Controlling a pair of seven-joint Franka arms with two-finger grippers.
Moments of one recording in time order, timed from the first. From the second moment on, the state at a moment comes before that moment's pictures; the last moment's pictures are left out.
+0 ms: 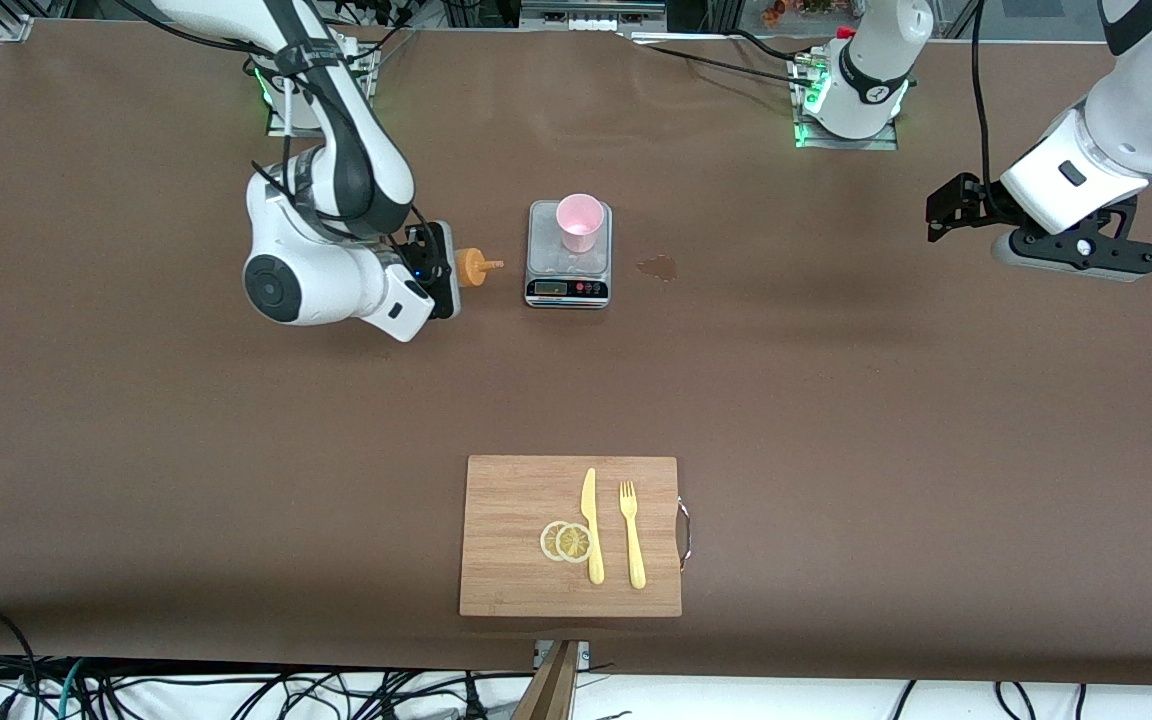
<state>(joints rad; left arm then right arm) -0.01 -0.01 -0.13 -1.68 -0.01 1.55 -0.01 0.66 0.38 -0.23 -1.87 0.55 1.84 -1.41</state>
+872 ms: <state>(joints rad) -0.01 -0.01 -0.13 -1.68 -0.01 1.55 -0.01 0.82 0.38 -0.10 -1.87 0.33 1.87 -0.98</state>
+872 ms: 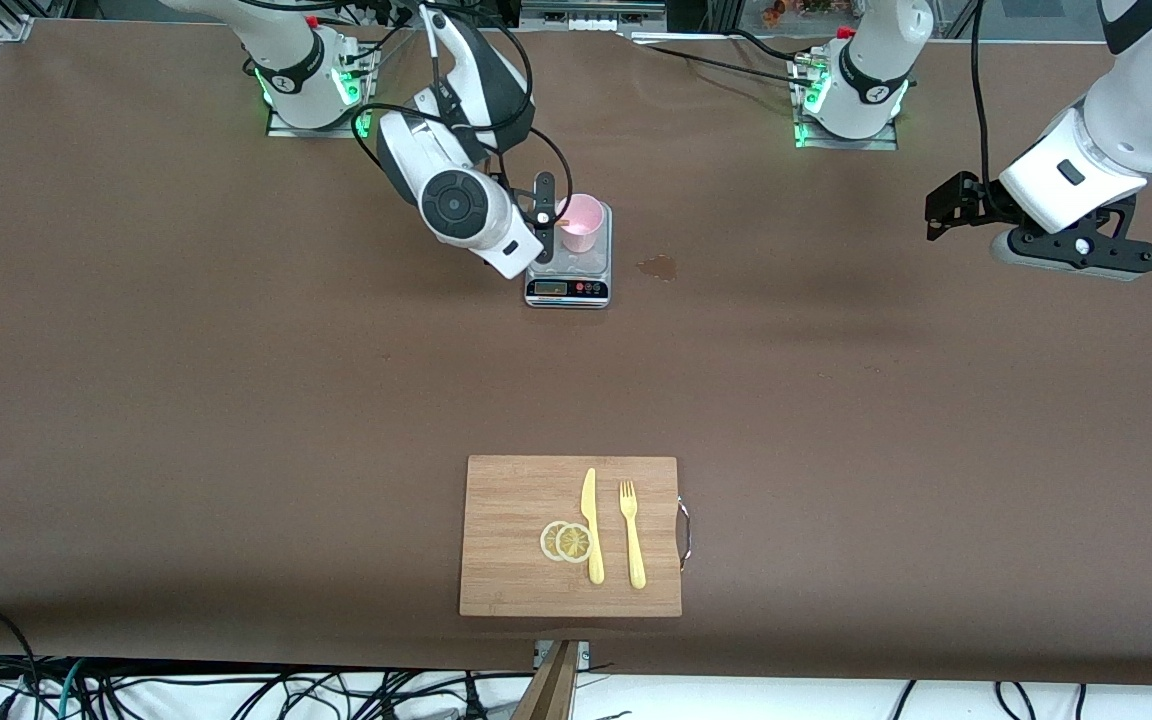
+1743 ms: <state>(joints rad) -0.01 -0.02 -0.13 -1.68 -0.01 1.55 -0.01 0.85 0.37 -0.06 -1.86 0.14 1.84 -0.89</state>
